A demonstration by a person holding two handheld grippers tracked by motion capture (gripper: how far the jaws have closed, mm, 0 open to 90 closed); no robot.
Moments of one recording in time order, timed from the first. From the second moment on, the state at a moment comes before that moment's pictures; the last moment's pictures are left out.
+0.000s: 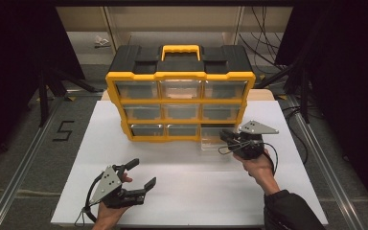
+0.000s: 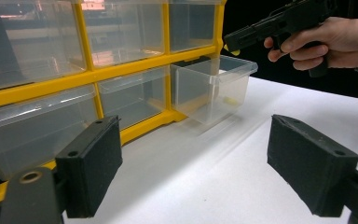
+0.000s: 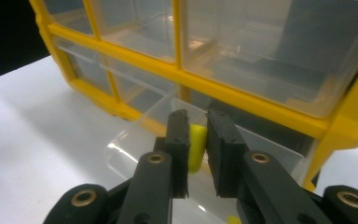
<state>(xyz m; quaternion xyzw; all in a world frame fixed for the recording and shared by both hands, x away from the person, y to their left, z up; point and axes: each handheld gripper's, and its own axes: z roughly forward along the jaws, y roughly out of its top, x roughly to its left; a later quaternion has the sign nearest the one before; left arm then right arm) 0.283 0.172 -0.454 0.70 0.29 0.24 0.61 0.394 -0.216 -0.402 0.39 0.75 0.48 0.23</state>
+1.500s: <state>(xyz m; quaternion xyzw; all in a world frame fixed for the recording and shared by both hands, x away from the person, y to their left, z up) 0.283 0.172 -0.453 0.69 0.29 0.24 0.61 0.360 -0.191 -0.378 0.34 0.74 0.53 0.22</state>
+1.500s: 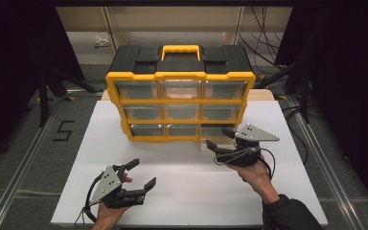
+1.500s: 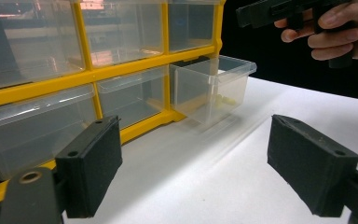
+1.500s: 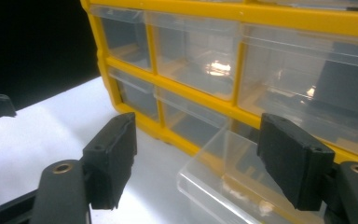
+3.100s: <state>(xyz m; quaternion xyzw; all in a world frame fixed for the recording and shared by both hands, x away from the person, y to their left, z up) 0.283 0.171 -0.454 0.70 0.29 0.23 0.62 0.313 -0.201 -0.403 0.33 0.72 0.57 0.21</state>
